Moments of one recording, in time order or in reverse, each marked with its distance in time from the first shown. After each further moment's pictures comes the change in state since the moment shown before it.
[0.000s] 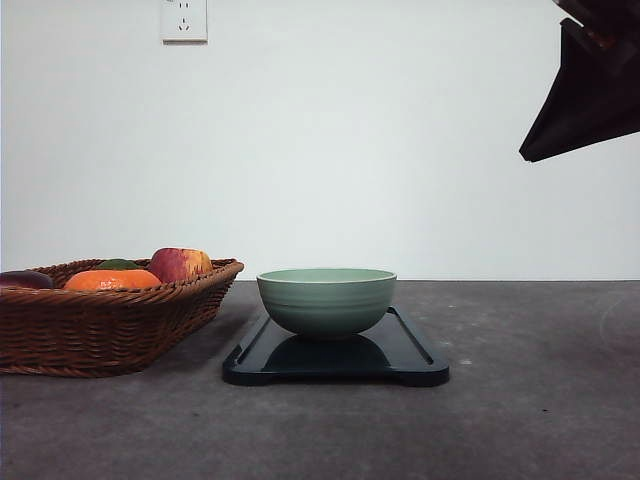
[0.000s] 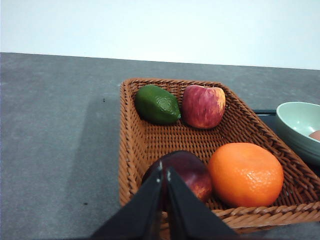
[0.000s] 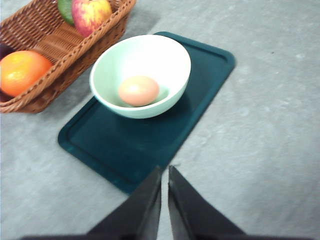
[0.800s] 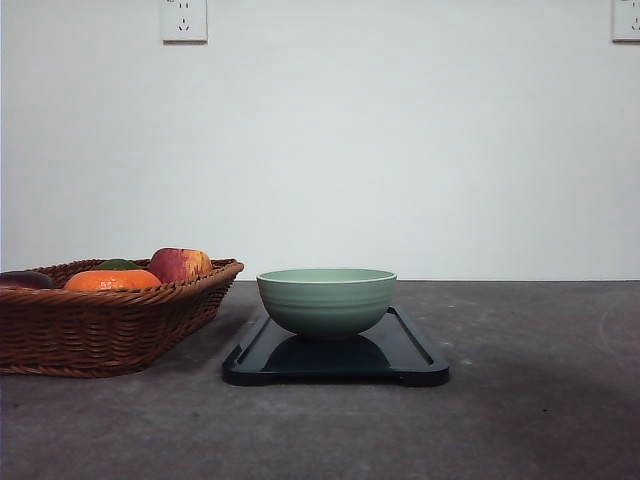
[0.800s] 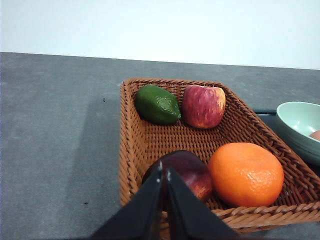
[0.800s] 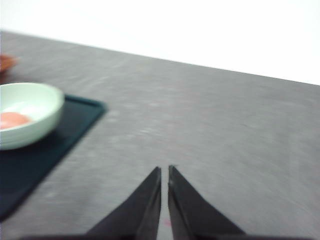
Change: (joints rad) left_arx 0.000 0.000 0.000 -0.001 0.000 0.000; right_arx -0.347 -0.700 -0.536 0.250 0.081 -0.087
